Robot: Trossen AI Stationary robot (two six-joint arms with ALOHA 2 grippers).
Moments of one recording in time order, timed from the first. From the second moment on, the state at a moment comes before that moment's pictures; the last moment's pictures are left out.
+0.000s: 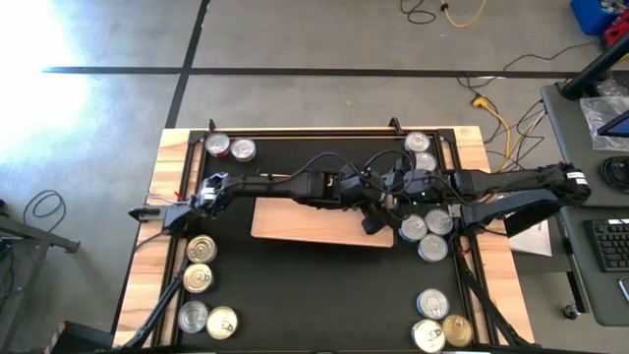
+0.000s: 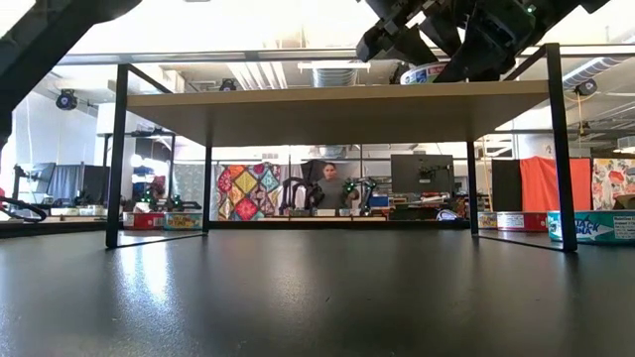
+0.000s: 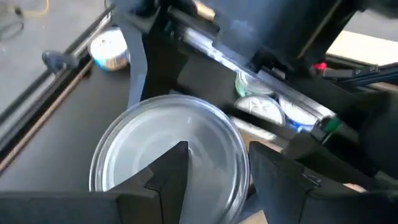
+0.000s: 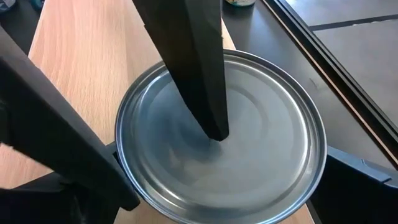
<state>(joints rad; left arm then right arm) -0.04 2.27 2.33 -0.75 -0.33 -0.27 -0.02 1.07 0.76 -0.43 0.21 0.14</state>
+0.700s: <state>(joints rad) -0.03 2.25 2.26 -0.63 -0.38 -0.09 -0.02 1.07 0.76 -0.43 0.21 0.16</state>
